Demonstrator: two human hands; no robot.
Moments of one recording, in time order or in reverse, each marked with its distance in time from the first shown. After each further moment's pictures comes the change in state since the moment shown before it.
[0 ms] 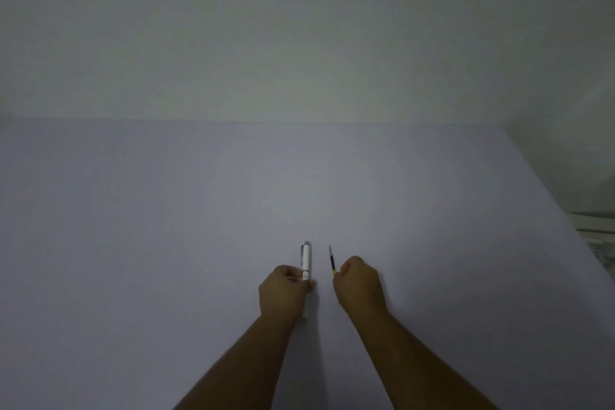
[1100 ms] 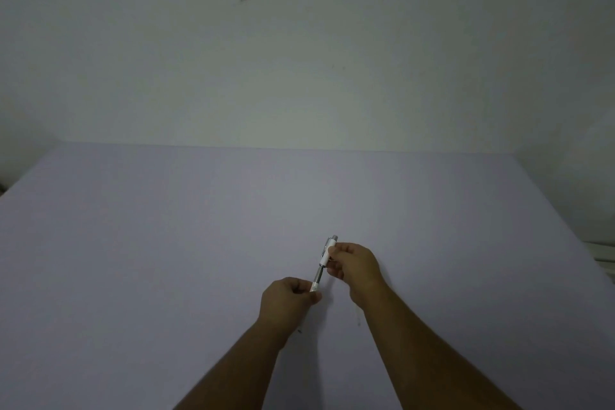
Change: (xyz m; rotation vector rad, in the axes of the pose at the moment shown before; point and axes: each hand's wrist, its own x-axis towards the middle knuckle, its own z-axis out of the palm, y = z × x) left_hand -0.008 0.012 -0.056 -0.094 -0.159 0.111; right_hand 0.004 -0.073 -0.019 0.926 -0.237 0.063
